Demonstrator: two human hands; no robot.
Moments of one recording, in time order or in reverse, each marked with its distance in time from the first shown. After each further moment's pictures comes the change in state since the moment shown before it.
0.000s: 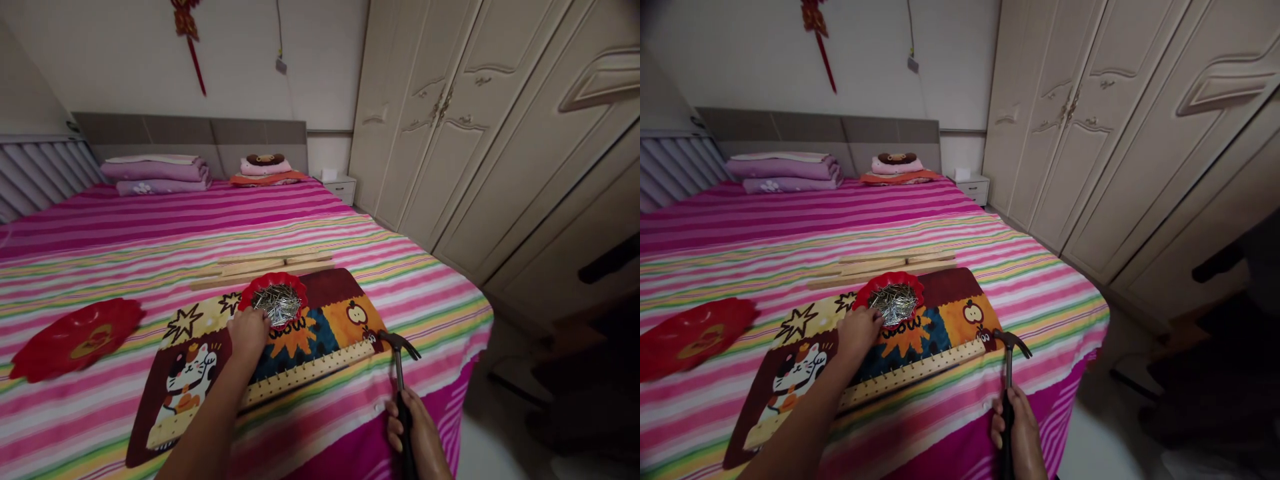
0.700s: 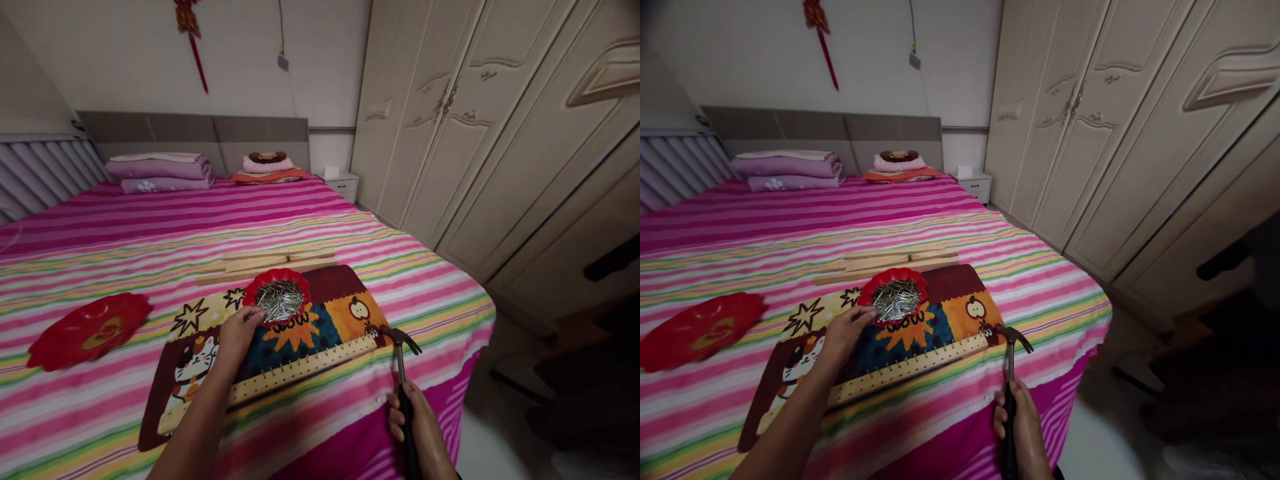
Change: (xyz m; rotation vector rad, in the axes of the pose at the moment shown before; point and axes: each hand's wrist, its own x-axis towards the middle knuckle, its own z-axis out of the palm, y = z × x) left_hand -0.002 -0.041 0.012 -0.812 0.036 -0.134; right_hand 0.000 -0.001 0.000 -0.013 -0.026 0.012
